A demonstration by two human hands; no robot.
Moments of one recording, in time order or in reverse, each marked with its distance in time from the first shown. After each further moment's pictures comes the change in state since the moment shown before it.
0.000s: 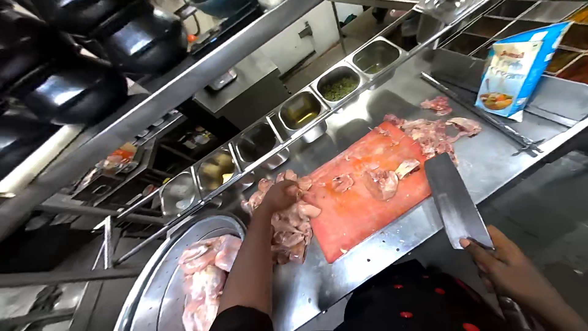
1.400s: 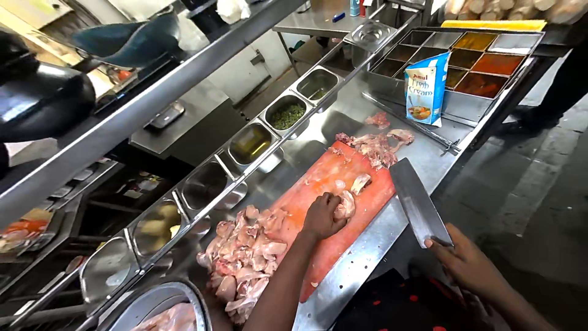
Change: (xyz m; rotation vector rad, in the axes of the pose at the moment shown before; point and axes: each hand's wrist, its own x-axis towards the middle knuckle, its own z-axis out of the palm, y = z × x) left_hand 0.036 0.200 0.131 0.314 0.148 0.671; right_hand -0.005 -0.001 -0.021 -0.056 0.087 -0.008
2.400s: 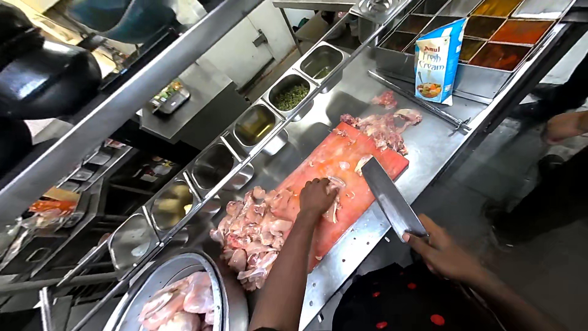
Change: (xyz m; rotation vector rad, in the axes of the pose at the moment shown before) left_hand -0.003 0.008 -0.030 -0.021 -0.182 -0.513; right_hand -0.010 -0.012 0.034 -0.024 -0.272 0.020
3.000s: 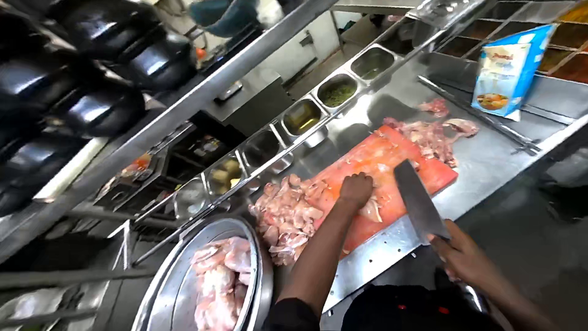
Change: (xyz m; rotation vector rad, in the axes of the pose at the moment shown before) left_hand -0.013 0.021 -0.027 0.213 -0.081 0.178; right_hand 0.023 -0.024 0.026 0.050 0.013 0.025
